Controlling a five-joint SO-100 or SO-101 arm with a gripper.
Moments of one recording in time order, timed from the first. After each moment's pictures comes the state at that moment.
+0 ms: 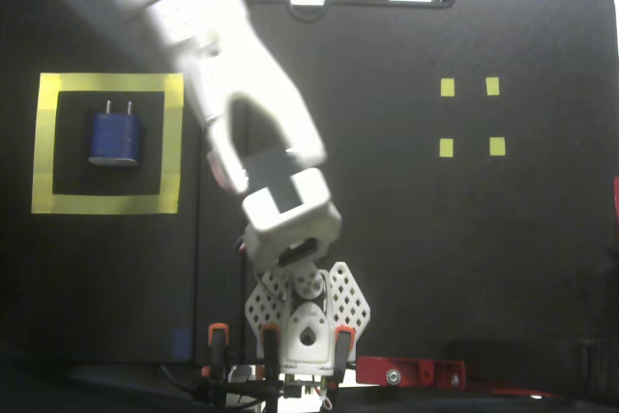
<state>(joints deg) -21.2 86.0 78.3 89.1 7.9</state>
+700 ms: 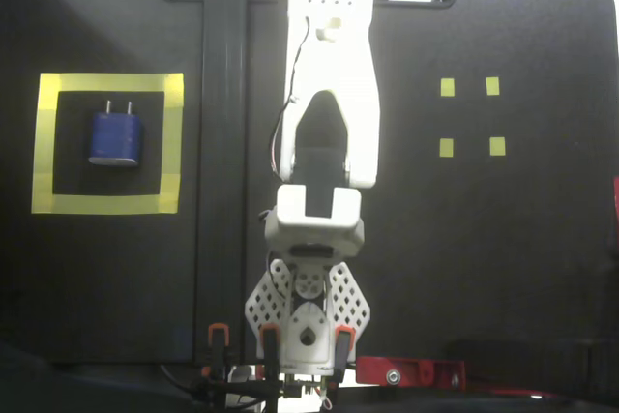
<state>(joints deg) 1.1 90.3 78.5 91.0 -2.9</state>
